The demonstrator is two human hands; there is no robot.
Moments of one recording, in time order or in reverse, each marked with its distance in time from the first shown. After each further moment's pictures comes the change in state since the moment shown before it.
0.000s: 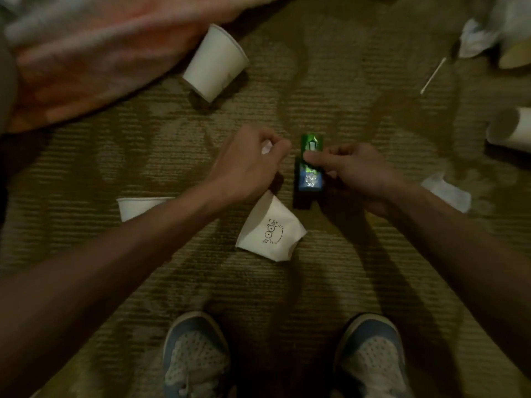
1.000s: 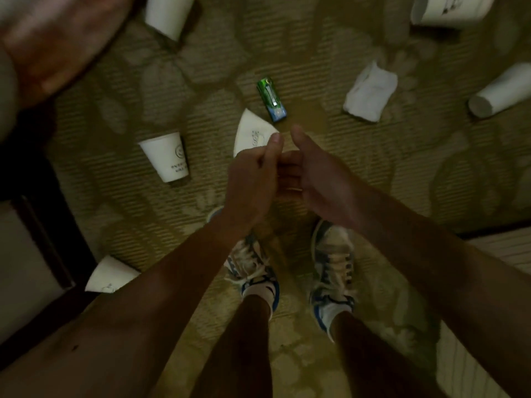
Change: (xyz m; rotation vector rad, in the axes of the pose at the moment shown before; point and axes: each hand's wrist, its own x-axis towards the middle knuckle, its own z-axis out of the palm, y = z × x) left_hand -0.162 0.066 -0.023 -0.397 -0.196 -0.331; right_hand -0.196 -0.003 0.057 0.532 -0.100 0.347
